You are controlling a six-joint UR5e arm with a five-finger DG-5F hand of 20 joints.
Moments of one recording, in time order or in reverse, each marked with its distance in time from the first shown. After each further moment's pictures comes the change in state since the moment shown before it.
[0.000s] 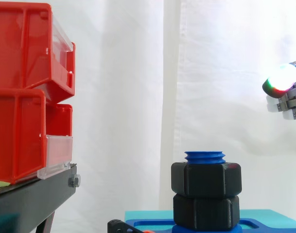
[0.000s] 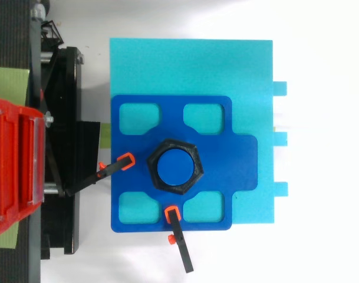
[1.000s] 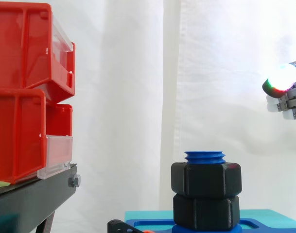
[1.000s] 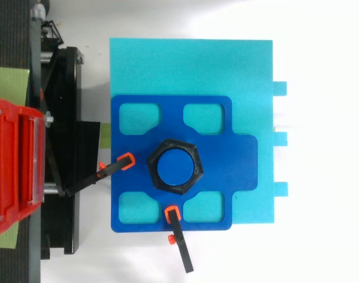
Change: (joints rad) arm 0.000 0.000 0.000 0.000 0.000 0.000
